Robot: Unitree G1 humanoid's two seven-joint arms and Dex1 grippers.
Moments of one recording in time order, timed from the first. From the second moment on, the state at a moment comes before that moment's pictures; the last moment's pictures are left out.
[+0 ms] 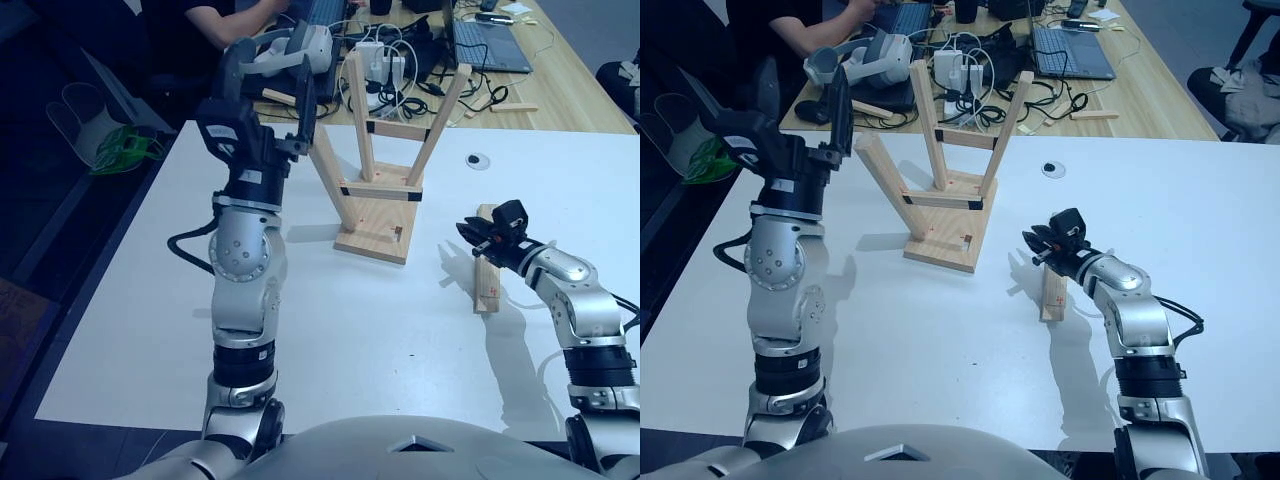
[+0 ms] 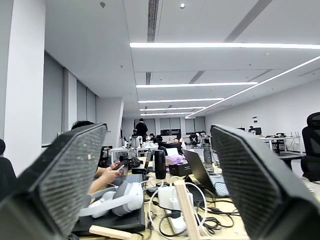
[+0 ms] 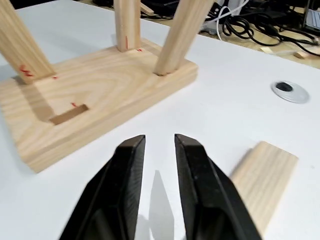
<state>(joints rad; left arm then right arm) -0.30 0.07 0.01 -0.41 -0.02 0.06 -0.04 -0.16 -0.45 -0.03 -0.05 0.21 0.54 0.49</state>
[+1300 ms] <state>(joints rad) -0.32 0.08 0.08 -0.33 -0.07 0.07 -0.04 -0.15 -0.14 -0.20 -0.31 0.11 1.33 0.01</state>
